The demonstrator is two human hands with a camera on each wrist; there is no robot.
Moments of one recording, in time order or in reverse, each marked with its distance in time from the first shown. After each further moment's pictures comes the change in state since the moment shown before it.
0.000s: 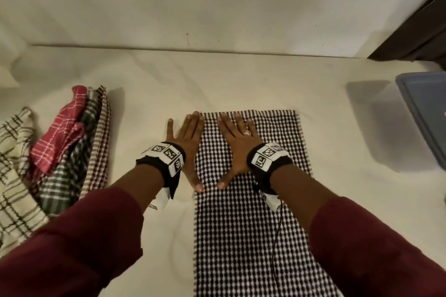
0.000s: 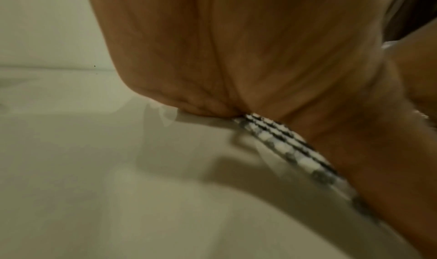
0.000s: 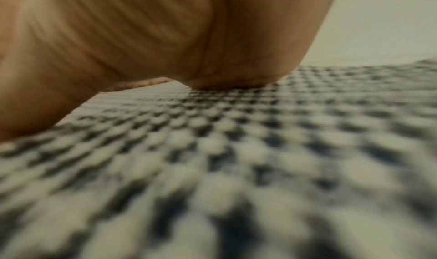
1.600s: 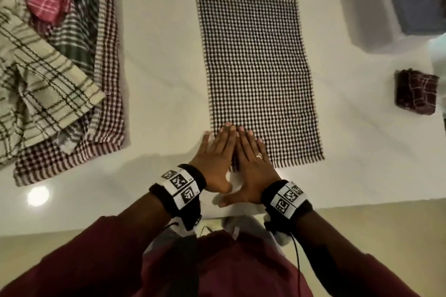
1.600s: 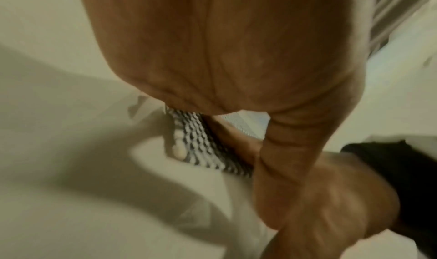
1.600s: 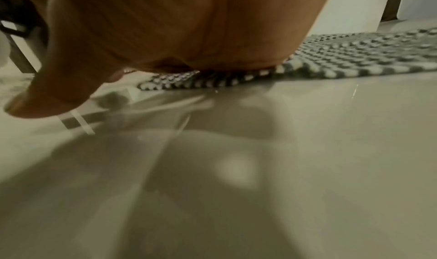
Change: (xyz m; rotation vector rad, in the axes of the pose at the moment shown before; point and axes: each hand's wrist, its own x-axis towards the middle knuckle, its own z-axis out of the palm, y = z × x) left_hand -0.244 0.124 0.215 -0.272 -0.009 0.405; right_hand -0.270 -0.205 0.188 0.100 -0.066 0.193
